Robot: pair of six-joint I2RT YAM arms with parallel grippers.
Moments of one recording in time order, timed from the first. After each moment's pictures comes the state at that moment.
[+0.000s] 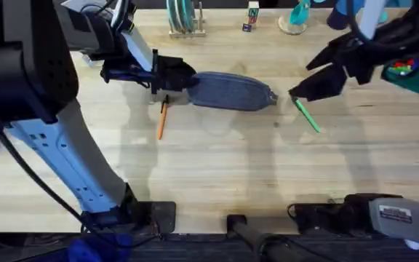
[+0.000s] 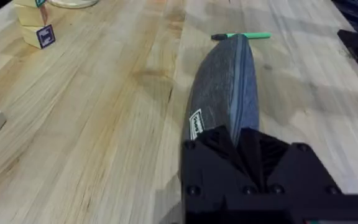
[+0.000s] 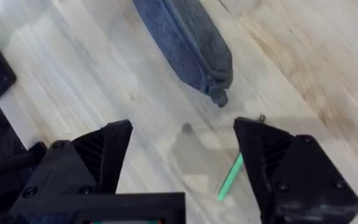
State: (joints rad) left arm 0.13 2.09 1.26 -0.96 1.34 1.62; right arm 0.00 1.40 1.29 -1.18 -0.59 -0.75
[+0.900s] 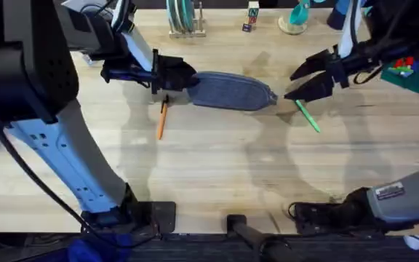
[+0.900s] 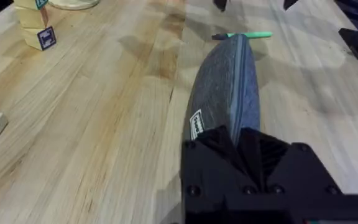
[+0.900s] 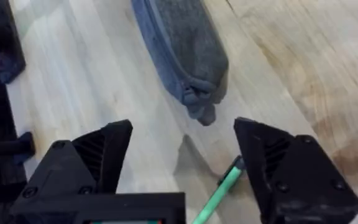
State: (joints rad) left arm 0.13 2.09 1.26 -0.95 1.34 1.62; right arm -0.15 1.79 1.29 -1.14 -0.83 -1.10
